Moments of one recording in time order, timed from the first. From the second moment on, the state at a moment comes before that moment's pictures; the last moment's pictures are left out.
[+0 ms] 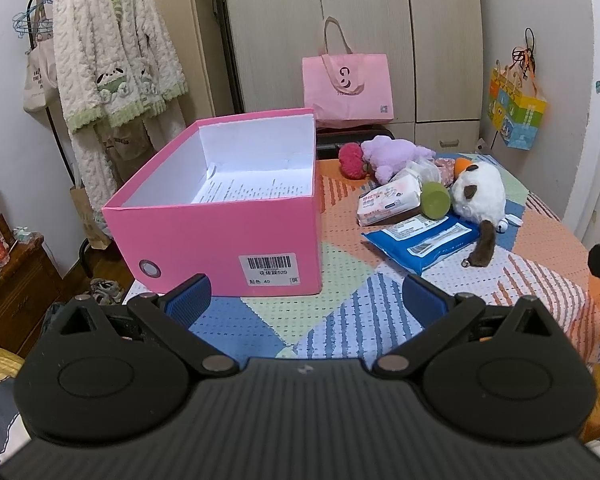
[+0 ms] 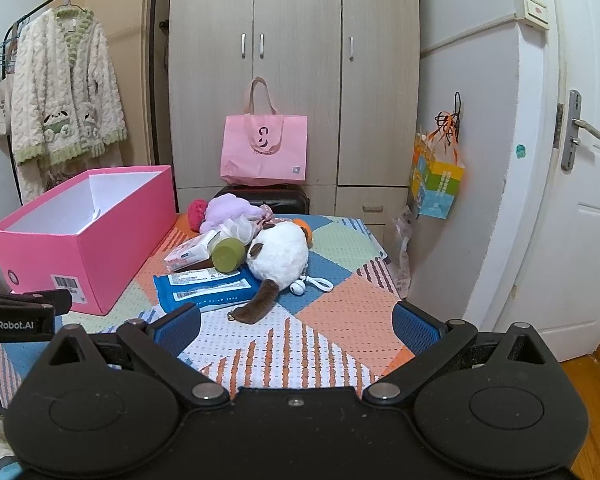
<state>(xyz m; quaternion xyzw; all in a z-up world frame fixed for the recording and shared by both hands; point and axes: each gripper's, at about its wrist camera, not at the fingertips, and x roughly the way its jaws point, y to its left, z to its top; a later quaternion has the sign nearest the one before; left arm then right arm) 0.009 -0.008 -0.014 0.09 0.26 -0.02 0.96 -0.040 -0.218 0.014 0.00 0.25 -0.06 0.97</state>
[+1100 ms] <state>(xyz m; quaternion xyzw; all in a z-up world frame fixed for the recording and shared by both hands) 0.116 -0.059 0.000 -0.01 0.24 -0.23 0.94 0.065 -0.264 -0.020 -0.01 0.22 0.09 0.97</state>
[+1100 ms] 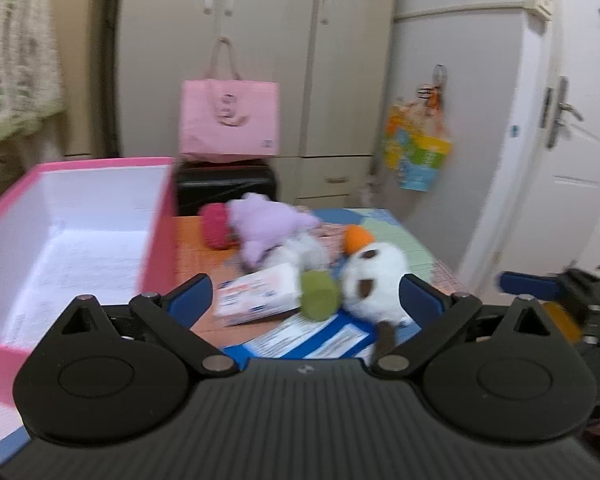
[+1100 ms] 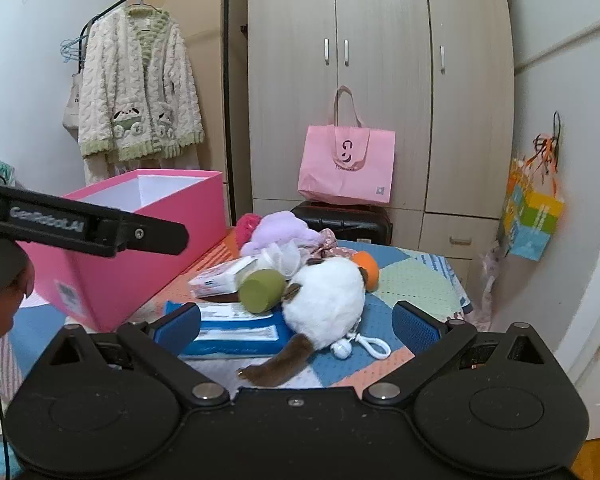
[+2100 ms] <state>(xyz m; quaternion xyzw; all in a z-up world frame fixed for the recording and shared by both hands) 0.193 -0.151 -0.048 0.06 0.32 -0.33 0.89 0.152 -0.286 -0.082 0.04 0.28 0.14 0.95</state>
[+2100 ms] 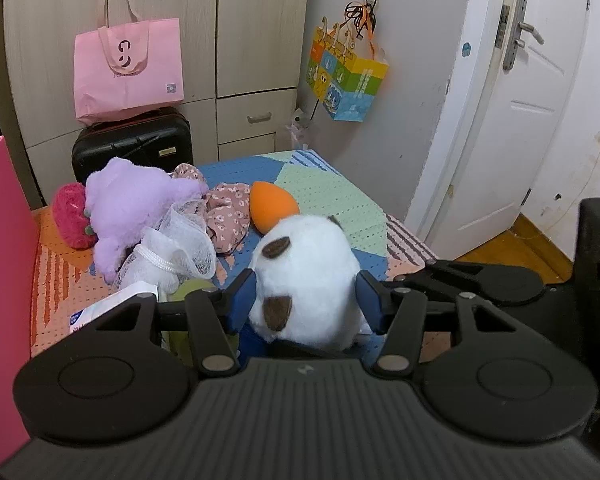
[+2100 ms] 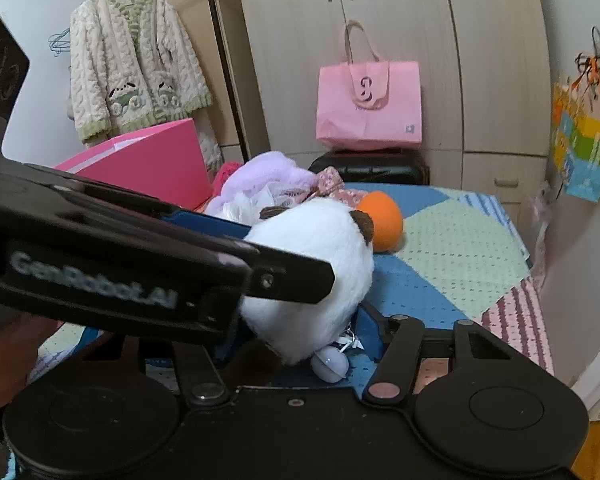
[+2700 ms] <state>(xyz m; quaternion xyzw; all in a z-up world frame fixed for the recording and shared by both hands) 0.139 -0.145 -0.019 0.08 0.28 -0.33 0.90 0.104 -0.272 -0.053 0.01 0.23 0.12 0.97</state>
